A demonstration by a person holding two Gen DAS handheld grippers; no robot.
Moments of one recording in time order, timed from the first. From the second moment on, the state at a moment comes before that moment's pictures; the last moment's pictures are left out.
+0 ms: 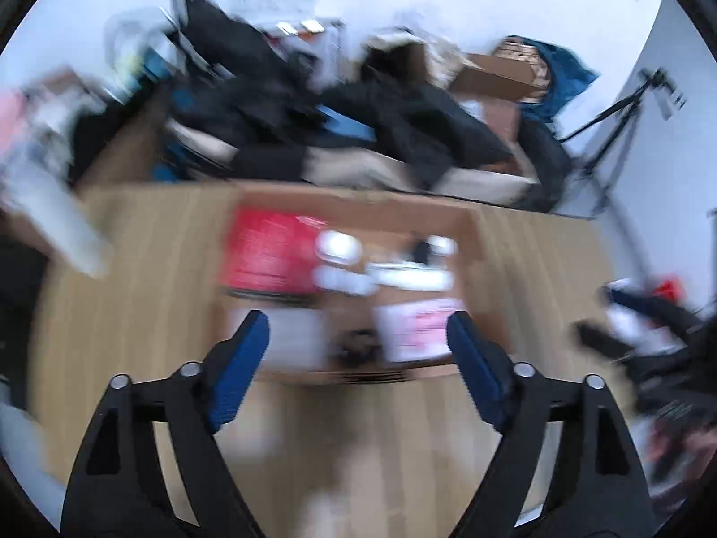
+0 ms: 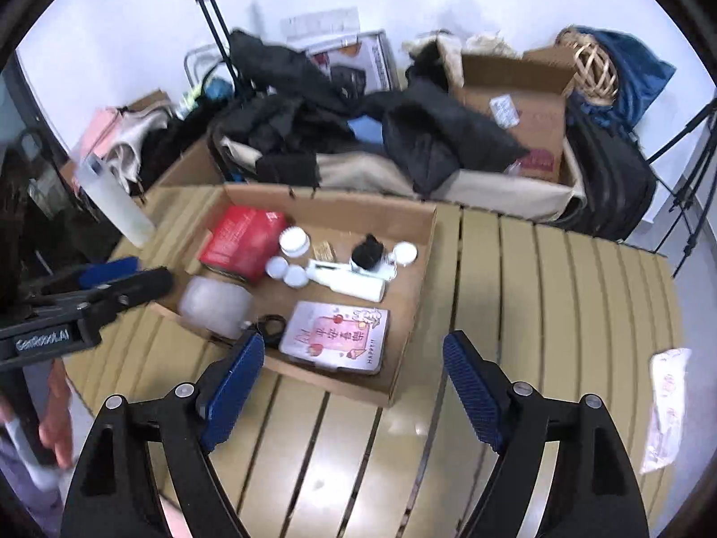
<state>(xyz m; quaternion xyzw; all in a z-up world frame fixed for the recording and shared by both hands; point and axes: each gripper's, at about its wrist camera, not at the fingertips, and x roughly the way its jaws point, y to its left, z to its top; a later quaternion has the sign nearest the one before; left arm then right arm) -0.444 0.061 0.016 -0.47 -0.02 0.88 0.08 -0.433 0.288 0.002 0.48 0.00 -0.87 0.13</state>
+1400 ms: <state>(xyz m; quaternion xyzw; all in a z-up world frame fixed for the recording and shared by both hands) 0.004 -0.002 -0.016 -0.32 0.03 0.95 0.01 0.023 0.230 -0.031 0.31 -0.02 -0.94 0.12</state>
